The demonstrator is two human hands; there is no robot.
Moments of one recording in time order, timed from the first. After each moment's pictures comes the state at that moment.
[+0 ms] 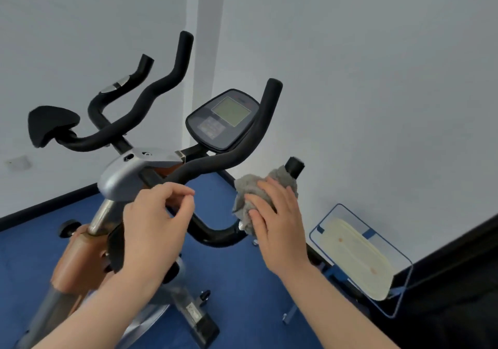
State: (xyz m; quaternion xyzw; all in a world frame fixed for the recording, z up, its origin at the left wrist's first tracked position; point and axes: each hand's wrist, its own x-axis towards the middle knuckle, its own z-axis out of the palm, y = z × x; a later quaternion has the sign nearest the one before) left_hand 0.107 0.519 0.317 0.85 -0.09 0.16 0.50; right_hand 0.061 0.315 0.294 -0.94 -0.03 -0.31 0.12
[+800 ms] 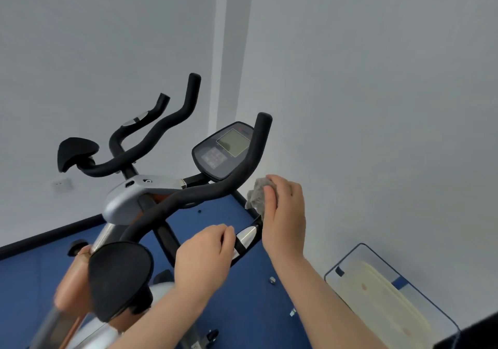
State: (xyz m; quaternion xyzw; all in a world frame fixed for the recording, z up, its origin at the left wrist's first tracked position) left_hand 0.104 0.415 0.297 0.94 -0.08 0.09 0.33; right_hand 0.115 0.280 0.330 -0.86 0.06 -0.38 0.32
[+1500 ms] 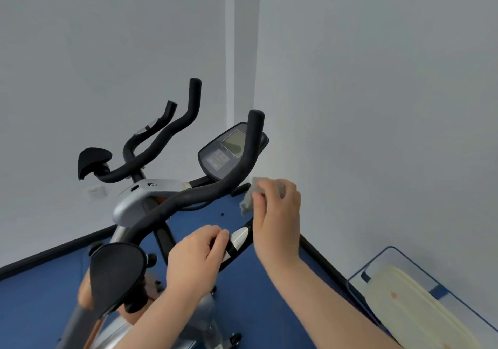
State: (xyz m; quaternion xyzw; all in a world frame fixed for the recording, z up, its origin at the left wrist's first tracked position) left_hand 0.101 0.417 0.289 0.92 -0.08 0.14 0.35; right_hand 0.109 0.272 0.334 -0.87 0.01 -0.36 0.35
